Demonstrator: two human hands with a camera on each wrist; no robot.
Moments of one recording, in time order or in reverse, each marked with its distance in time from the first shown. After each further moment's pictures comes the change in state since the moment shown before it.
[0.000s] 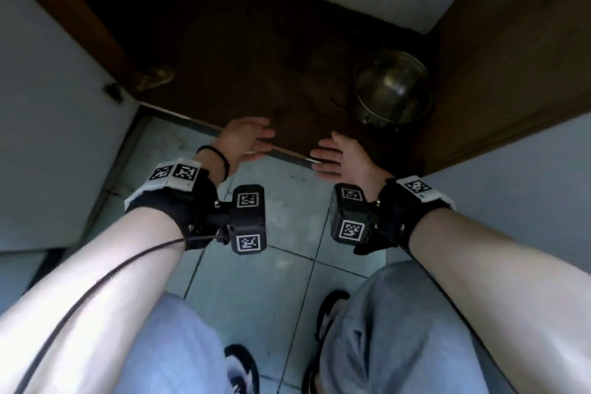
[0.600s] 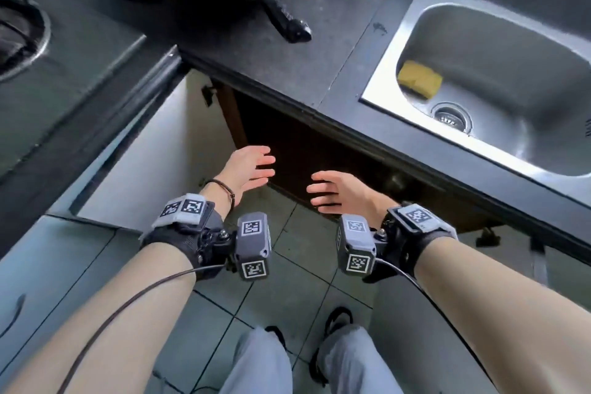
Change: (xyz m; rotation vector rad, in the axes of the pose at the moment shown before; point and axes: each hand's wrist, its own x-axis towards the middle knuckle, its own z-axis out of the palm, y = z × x) left_hand -0.352 0.258 -0.144 -0.204 0.198 0.059; right_hand -0.345 -0.230 0.176 -0.343 -0.250 0.018
